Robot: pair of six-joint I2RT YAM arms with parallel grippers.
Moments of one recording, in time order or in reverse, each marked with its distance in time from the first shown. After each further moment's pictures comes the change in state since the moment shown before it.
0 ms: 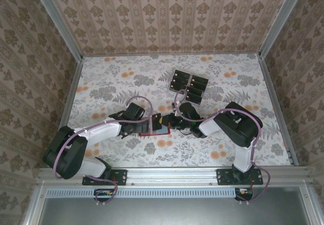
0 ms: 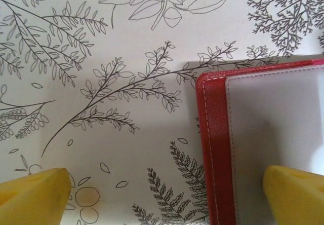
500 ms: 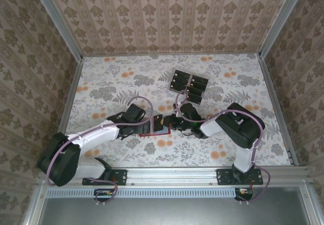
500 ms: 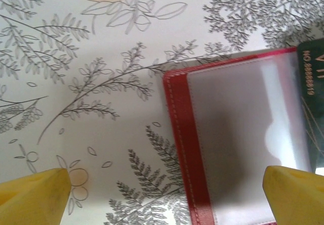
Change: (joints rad) left arm -0.060 -0.076 0.003 -0.039 0.000 0.000; right arm -0.002 -0.026 -0.018 -0.030 0.011 -0.008
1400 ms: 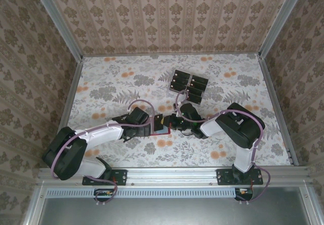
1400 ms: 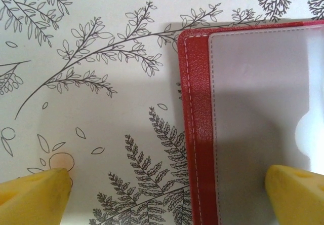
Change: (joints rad) left arm -0.033 0.071 -0.023 0.015 -0.039 -0.124; right arm 0.000 0.000 0.000 0.000 0.017 0.000
